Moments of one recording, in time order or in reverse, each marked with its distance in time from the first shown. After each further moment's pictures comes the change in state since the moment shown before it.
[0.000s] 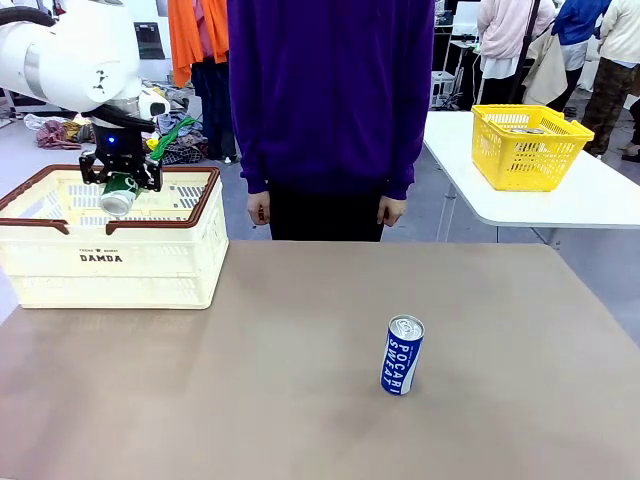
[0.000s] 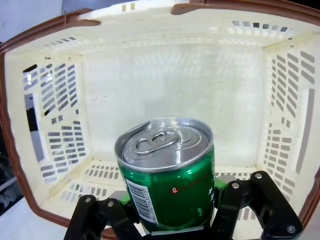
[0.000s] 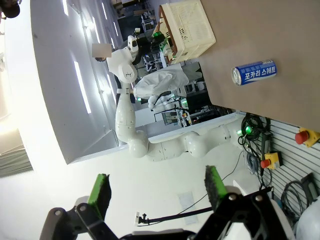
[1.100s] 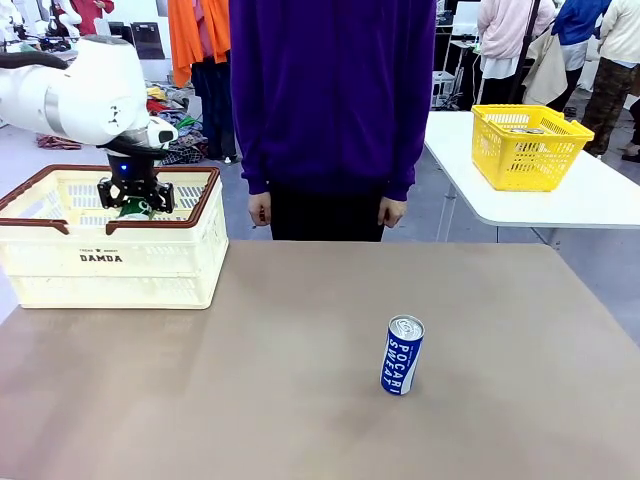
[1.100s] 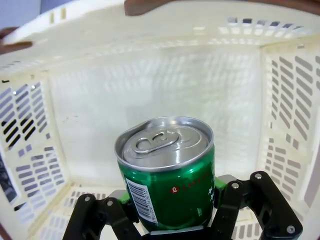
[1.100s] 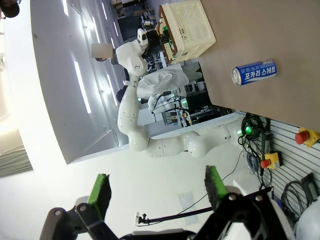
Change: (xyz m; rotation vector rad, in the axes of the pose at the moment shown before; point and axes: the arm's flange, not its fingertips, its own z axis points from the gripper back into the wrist) left arm 0.013 -0.010 -0.065 -0.083 0.029 -0.051; right arm 0.000 0.000 0.000 0.000 0.000 0.000
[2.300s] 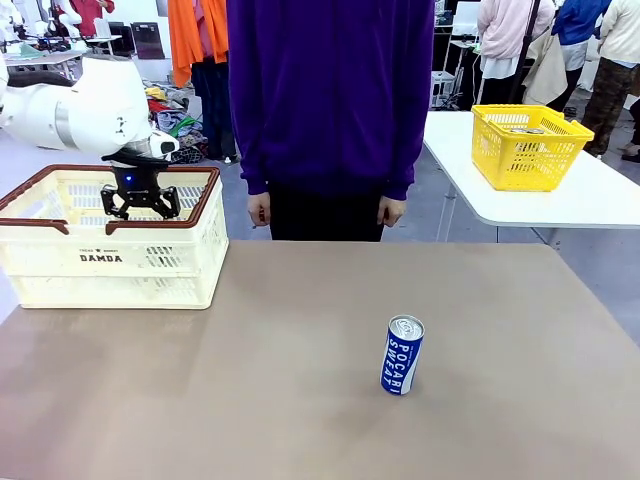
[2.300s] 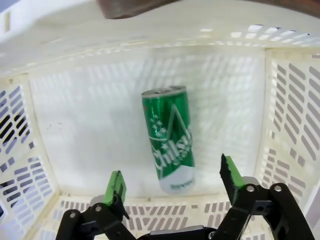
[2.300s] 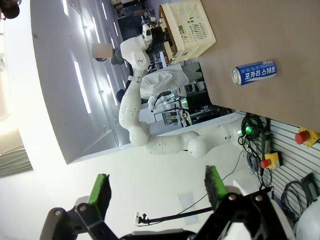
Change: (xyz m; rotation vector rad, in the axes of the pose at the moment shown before) left arm 0.013 0.002 -0.027 -0.047 0.043 0.014; right arm 0.000 0.000 0.000 0.000 0.000 0.000
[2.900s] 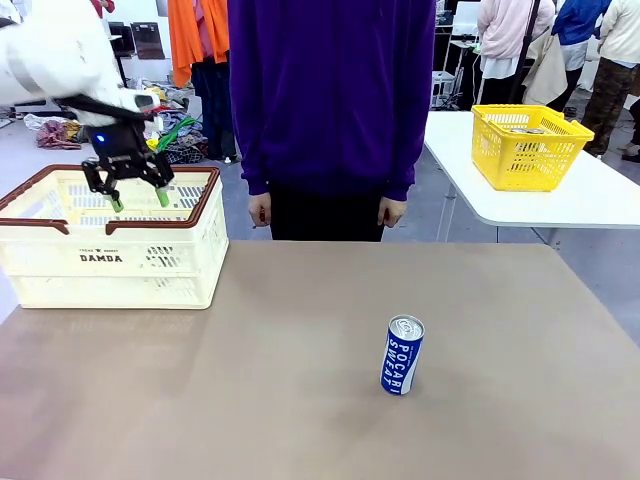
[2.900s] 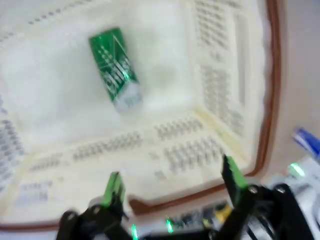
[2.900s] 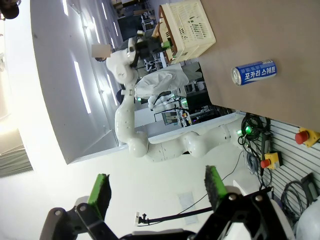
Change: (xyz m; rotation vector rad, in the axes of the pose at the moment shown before) left arm -0.056 0.011 0.108 -0.286 0.143 -0.114; right arm 0.000 0.000 0.000 0.000 0.001 -0.001
